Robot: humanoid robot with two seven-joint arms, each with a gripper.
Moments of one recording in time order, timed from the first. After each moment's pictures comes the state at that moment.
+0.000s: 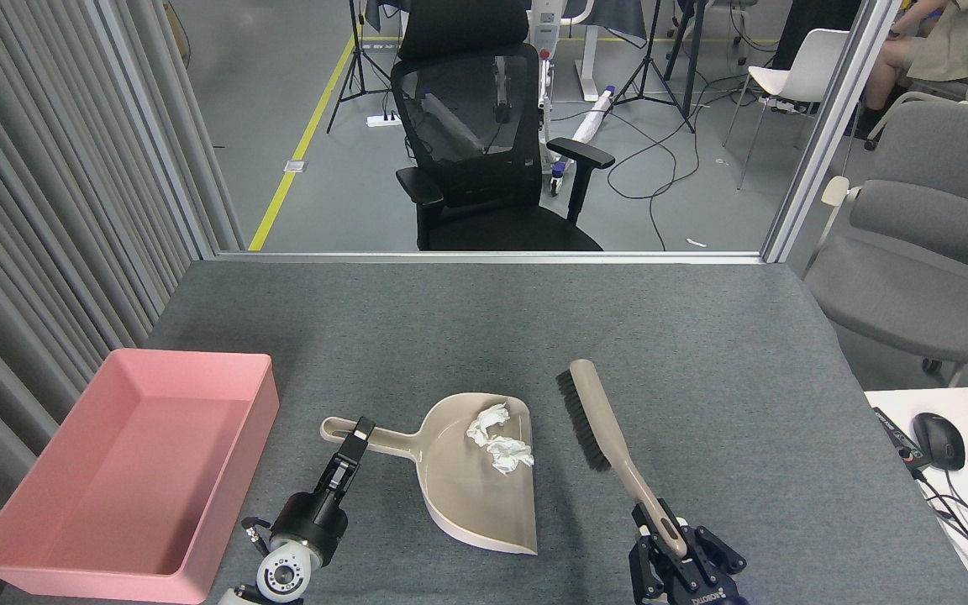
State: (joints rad) left arm -0.33 -0.10 0.14 -0.86 -0.53 -0.47 -0.19; right arm 0.11 0.04 -0.09 -1.43 1.40 -0.47 -0.14
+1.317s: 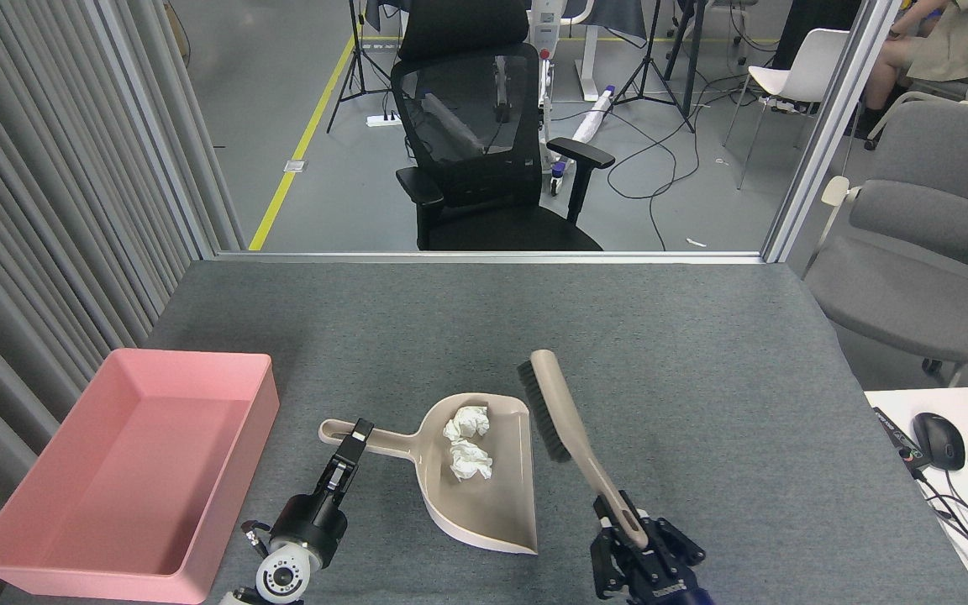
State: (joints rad) left arm -0.33 -0.10 0.14 -0.86 -0.50 -0.47 -0.19; right arm 0.11 0.06 -0.01 -1.45 1.36 -0.41 -0.13
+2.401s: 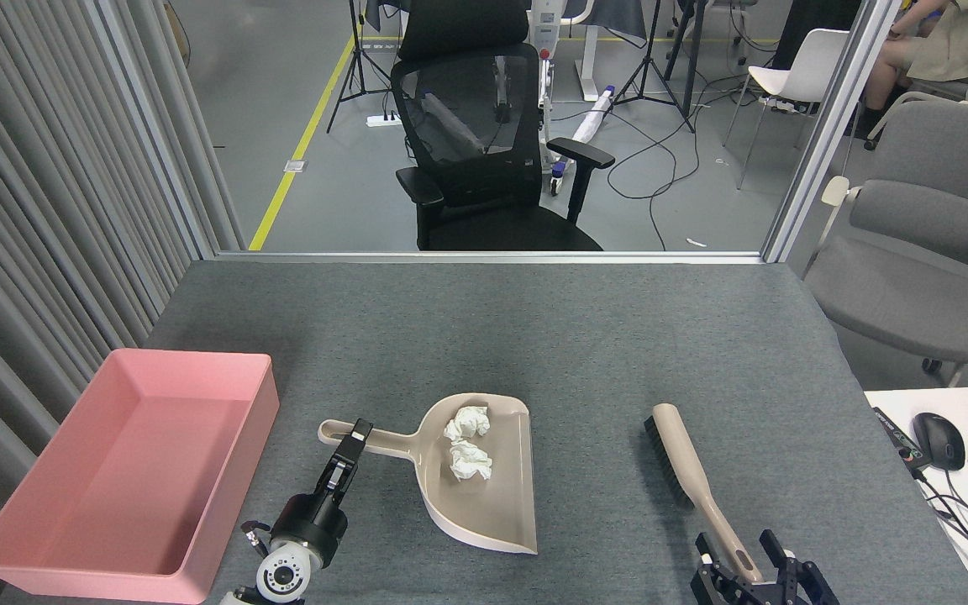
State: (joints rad) left arm -0.33 -0.10 0.14 -0.86 -0.49 -0.45 -0.19; right arm 0.16 -0.07 -0.16 -1.41 1.36 -0.32 -0.11
